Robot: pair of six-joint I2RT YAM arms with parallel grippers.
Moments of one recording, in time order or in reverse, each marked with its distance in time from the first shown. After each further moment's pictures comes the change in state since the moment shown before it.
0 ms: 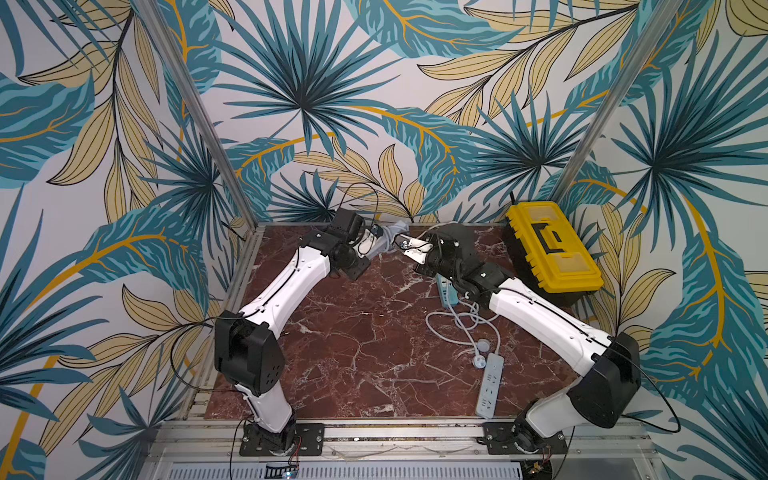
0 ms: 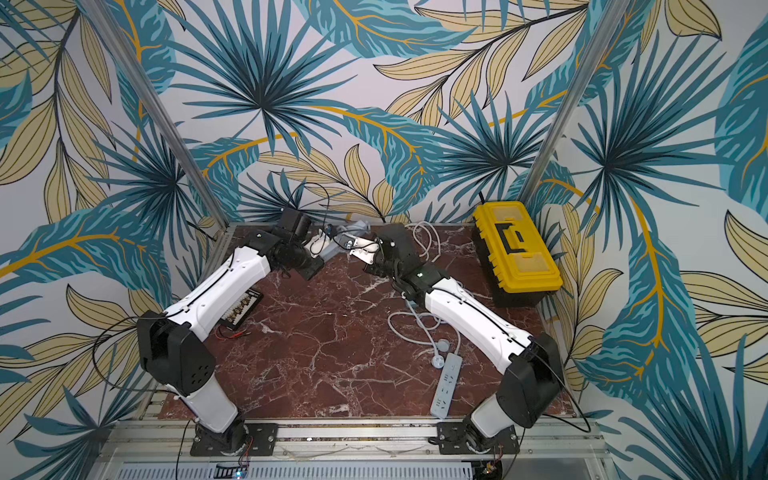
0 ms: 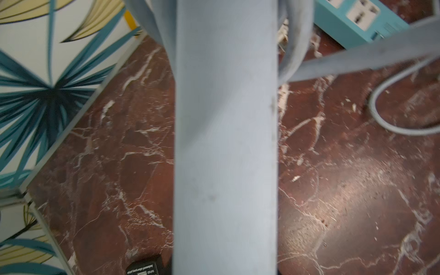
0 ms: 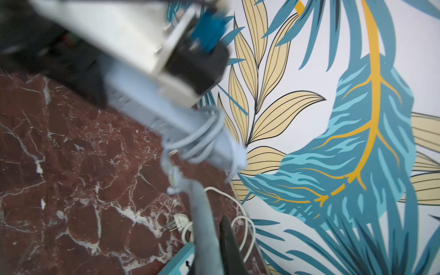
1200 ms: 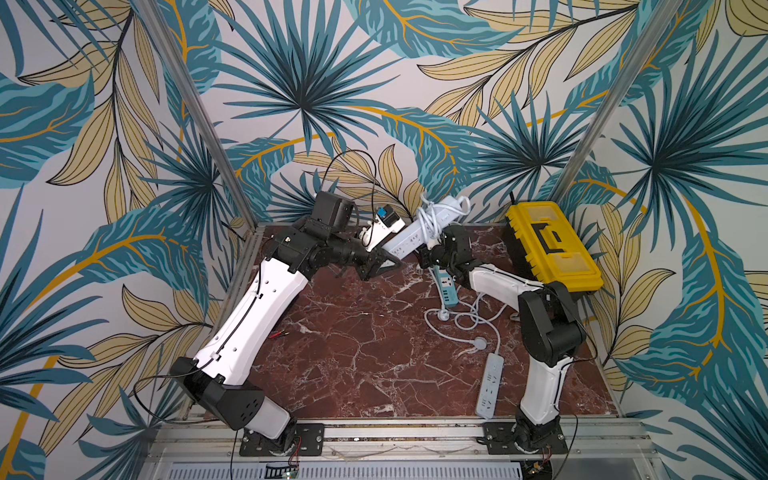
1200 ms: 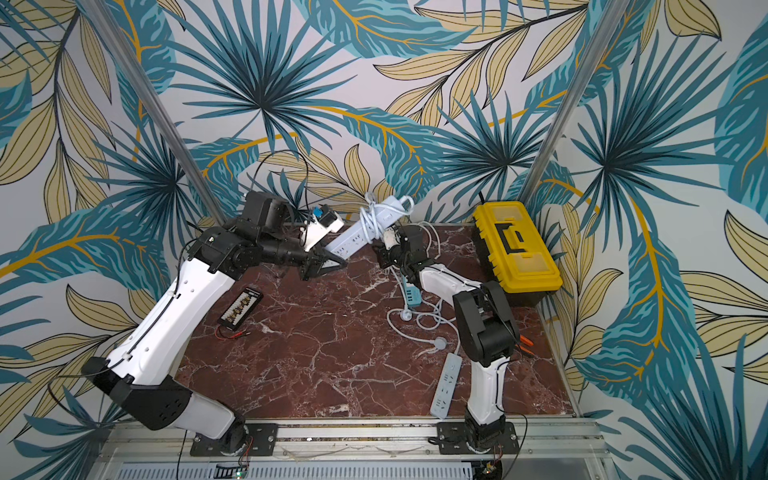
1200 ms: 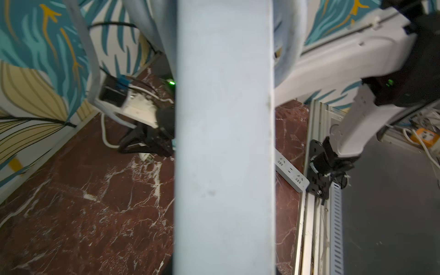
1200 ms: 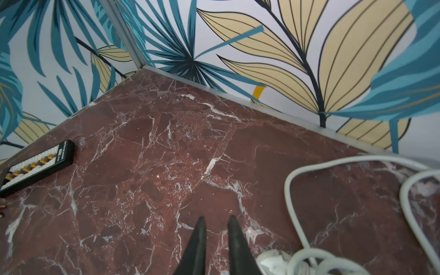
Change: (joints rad) left arm -0.024 -0.169 0.225 -0.056 0.564 -0.178; right arm -0.243 0.381 -0.150 0.494 -0.395 0.873
